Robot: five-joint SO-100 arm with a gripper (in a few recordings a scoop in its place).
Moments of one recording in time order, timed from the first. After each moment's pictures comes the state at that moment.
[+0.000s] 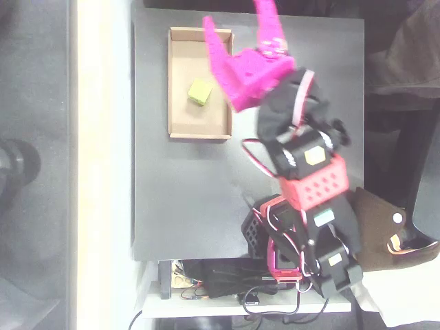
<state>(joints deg) -26.2 121.3 89.7 51.9 79.5</state>
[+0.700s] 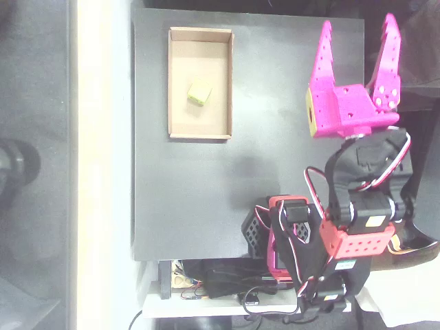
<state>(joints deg) -4.8 144.6 102.9 51.9 79.7</state>
